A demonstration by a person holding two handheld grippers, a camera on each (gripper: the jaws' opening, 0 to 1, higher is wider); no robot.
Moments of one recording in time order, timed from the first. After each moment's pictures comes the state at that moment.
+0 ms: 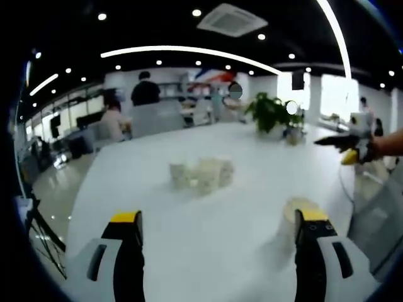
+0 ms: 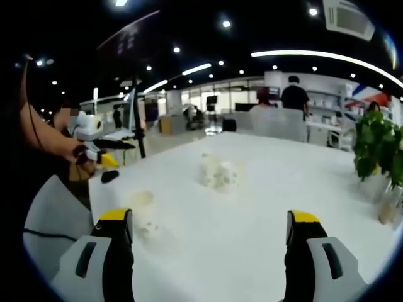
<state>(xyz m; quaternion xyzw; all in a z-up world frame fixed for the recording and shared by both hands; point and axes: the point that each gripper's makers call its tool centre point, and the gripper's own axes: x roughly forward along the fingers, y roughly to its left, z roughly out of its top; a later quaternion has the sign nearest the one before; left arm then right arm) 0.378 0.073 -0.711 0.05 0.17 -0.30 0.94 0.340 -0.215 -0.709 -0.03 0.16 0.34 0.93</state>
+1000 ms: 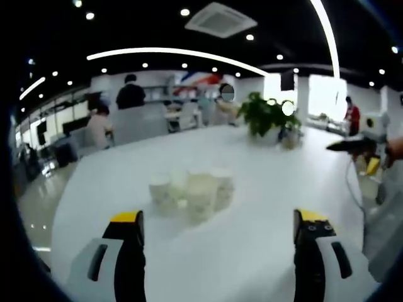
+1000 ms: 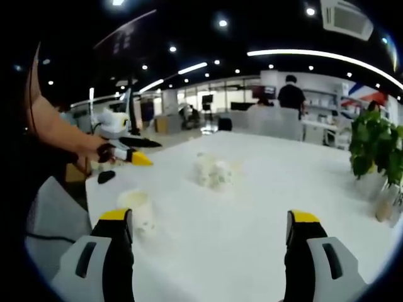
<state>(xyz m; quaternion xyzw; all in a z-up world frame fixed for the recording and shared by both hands) 0.453 0.018 -0.725 0.05 0.16 -0.35 0.92 0.342 -0.221 -0.710 -0.03 0.16 0.32 0.93</state>
